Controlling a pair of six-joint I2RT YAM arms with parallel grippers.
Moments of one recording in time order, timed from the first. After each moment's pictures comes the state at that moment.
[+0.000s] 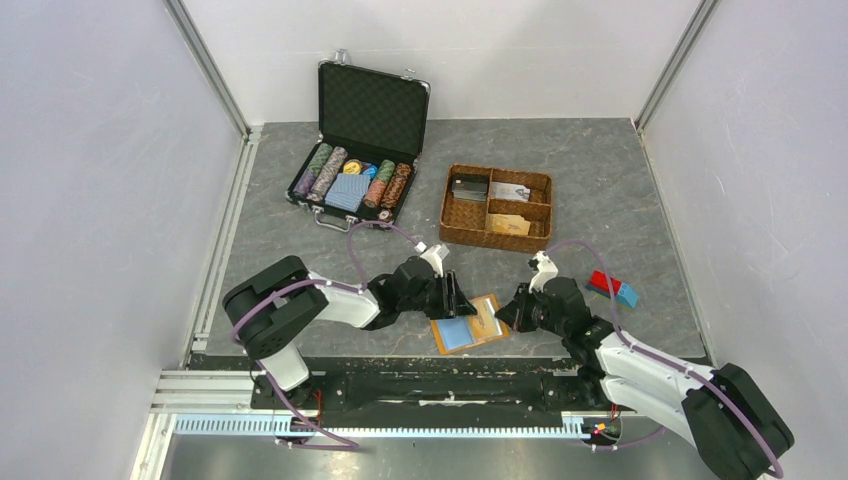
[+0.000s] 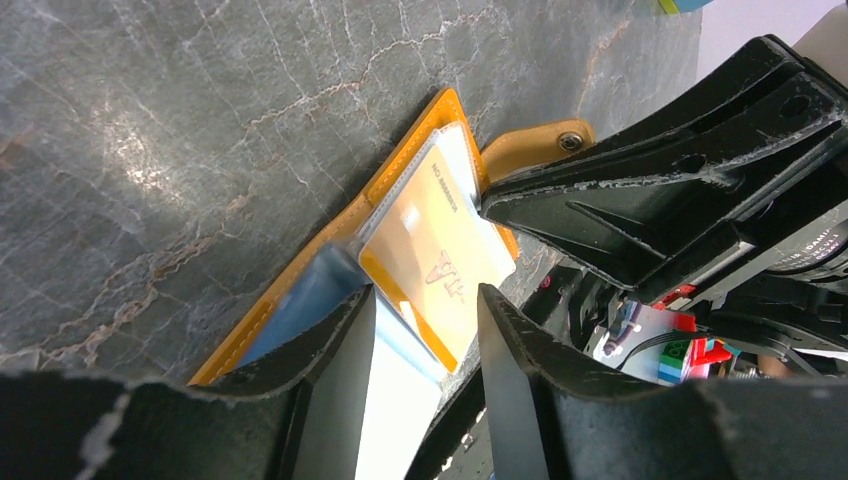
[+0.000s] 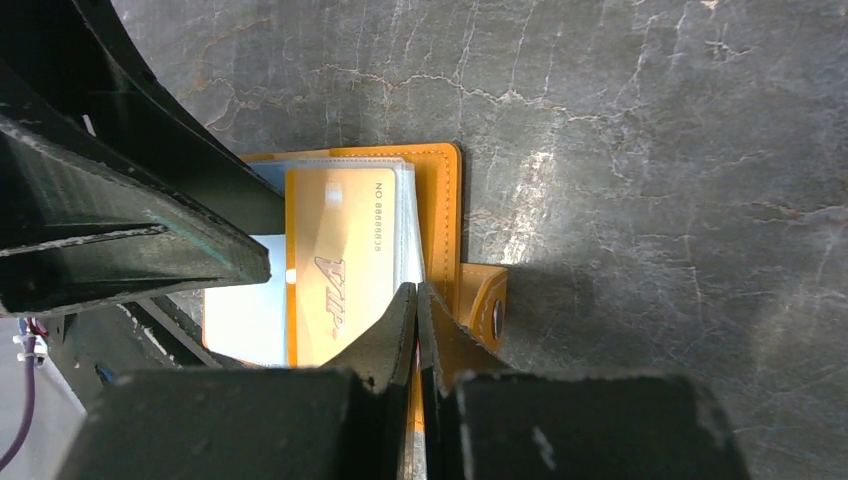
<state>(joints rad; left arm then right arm) -0.94 1.67 0.57 0.53 0.24 -0.96 0.58 0.90 0.09 0.21 -0.20 0.60</state>
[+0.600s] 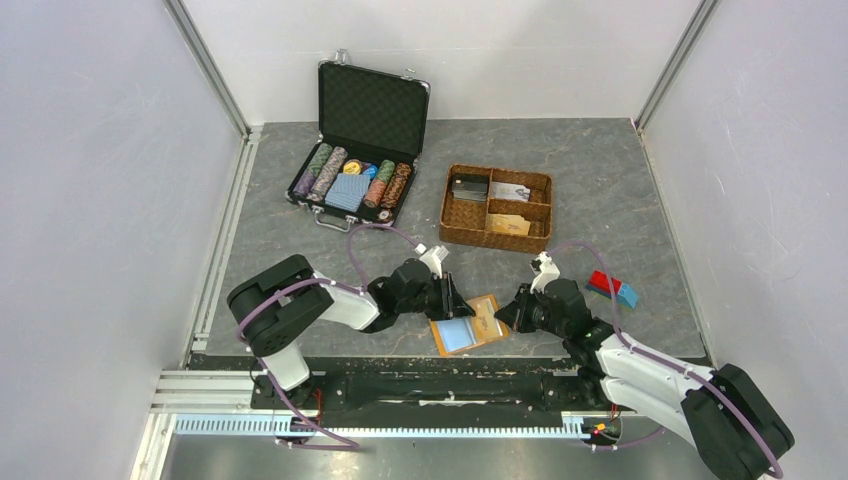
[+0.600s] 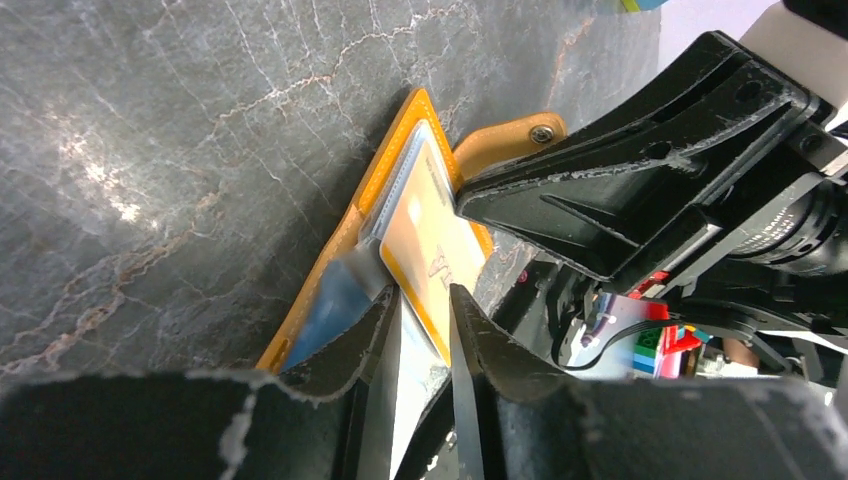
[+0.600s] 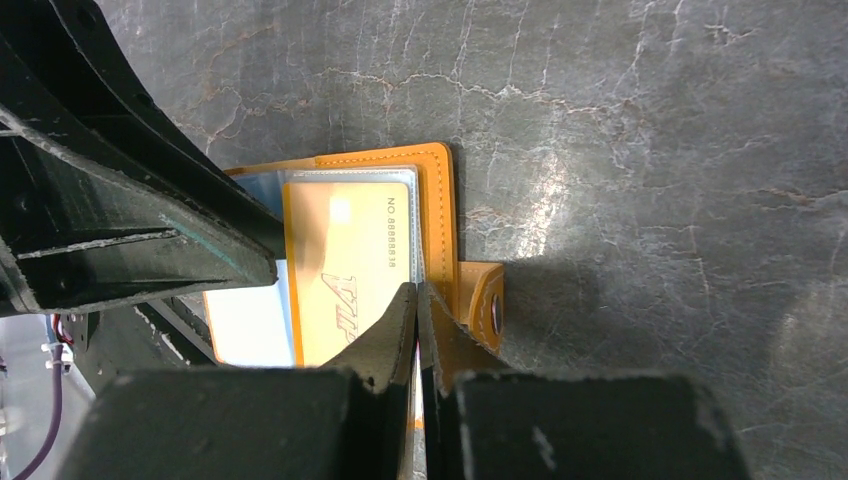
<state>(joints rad) -0.94 1.70 0.54 0.64 0.27 -0.99 0.58 0.90 0.07 0.24 -0.21 0.65</state>
